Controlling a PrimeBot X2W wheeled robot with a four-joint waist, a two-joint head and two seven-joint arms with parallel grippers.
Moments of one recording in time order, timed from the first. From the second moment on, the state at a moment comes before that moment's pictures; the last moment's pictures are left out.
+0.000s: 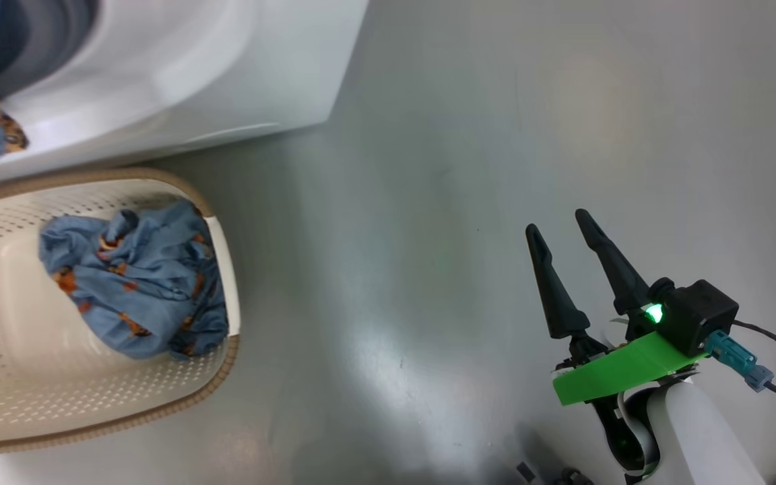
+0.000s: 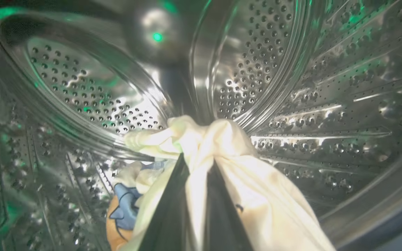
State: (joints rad) left arm -1.16 0.28 0.09 0.74 -0.12 -0.10 -0.26; right arm -0.29 -0.07 0.15 0.14 0.28 0.12 -0.26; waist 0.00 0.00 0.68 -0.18
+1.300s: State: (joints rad) left arm -1.17 0.27 0.11 0.68 -0.09 -0.04 -0.26; right arm -0.33 -0.06 0.18 0.16 0.29 0.12 -0.26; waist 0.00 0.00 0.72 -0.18
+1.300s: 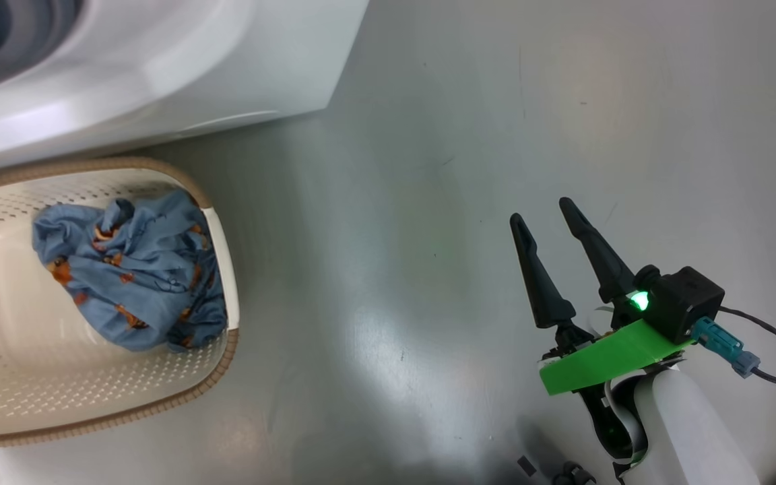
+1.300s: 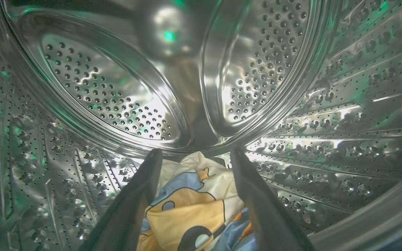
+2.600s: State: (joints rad) left arm -0.79 0.17 0.14 0.53 -0.13 -0.09 -0.26; right arm -0.30 -0.07 0.14 0.19 0.29 0.12 -0.26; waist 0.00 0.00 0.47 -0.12
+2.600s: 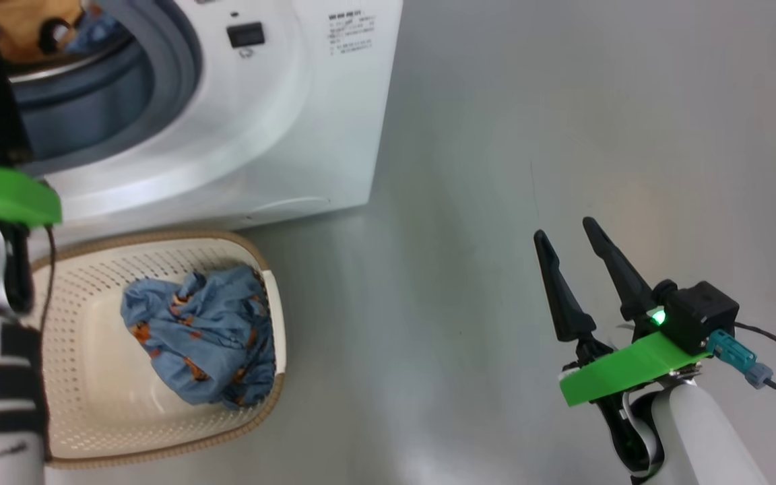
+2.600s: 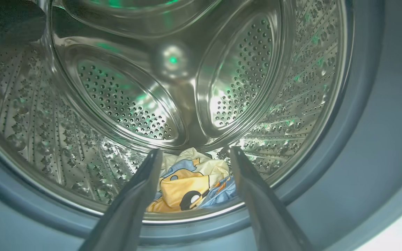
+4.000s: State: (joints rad) left arm -0.07 0.04 0.21 0.13 -0.15 -0.08 -0.26; right arm -0.16 -0.10 0.14 0.21 0.29 0.12 -0.26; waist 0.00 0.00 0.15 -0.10
